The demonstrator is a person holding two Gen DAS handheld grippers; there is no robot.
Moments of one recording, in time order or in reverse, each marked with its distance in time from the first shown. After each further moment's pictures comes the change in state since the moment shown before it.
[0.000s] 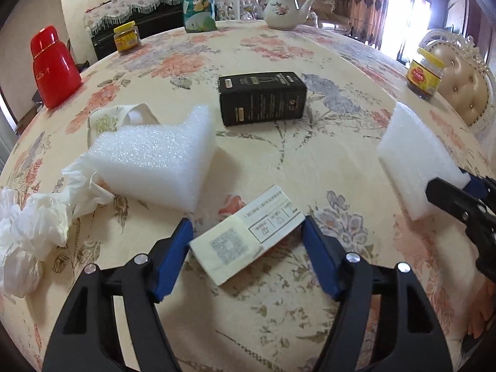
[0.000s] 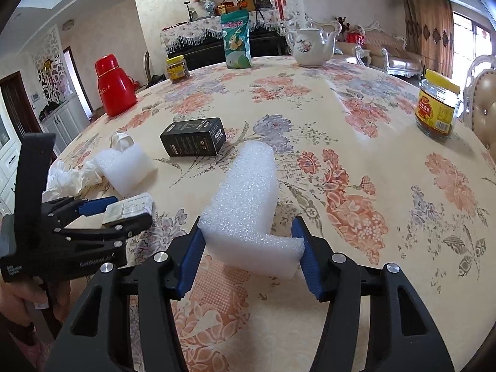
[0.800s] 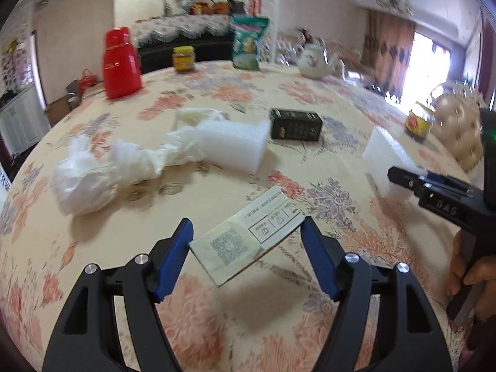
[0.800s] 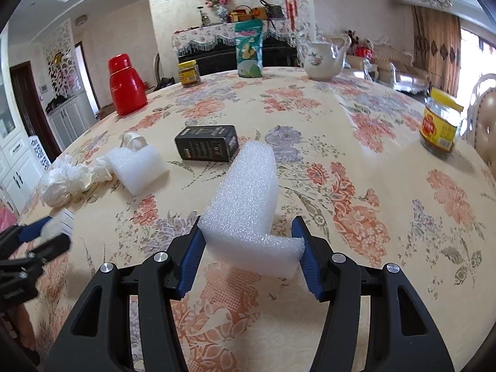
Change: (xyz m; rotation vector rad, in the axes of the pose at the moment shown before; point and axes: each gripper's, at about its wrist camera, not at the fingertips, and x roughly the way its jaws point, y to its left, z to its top) left arm -0.114 0.028 -0.082 -0.186 -0.230 0.079; right arm -0.012 0.017 -0.004 -0.086 -0.054 0.005
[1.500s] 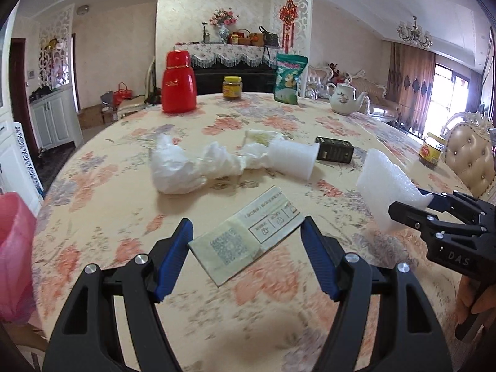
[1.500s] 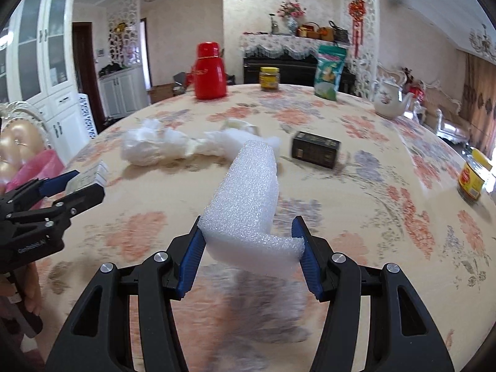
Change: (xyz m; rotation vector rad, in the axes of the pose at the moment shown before) left arm -0.096 0.060 -0.047 -0.072 -0.148 0.113; right arm -0.065 0.117 -0.034 -0.232 -0.043 0.167
